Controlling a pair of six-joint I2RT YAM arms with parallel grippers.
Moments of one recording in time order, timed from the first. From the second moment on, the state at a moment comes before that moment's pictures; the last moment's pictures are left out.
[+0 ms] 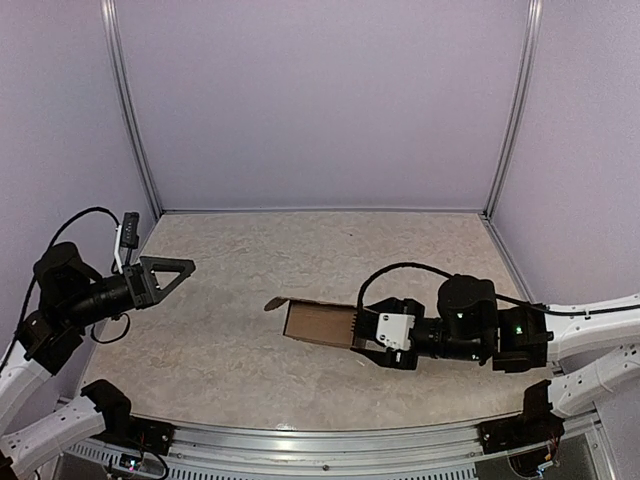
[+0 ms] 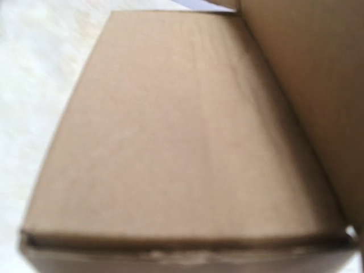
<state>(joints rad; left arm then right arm) -0.44 0.48 0.56 -0.15 0.52 -0.69 1.27 1.11 0.65 0.10 0.18 -0.59</state>
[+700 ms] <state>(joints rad) -0.85 0.81 0.70 -0.21 0.17 -0.52 0.98 1.30 0.58 0.31 -0.54 -0.04</state>
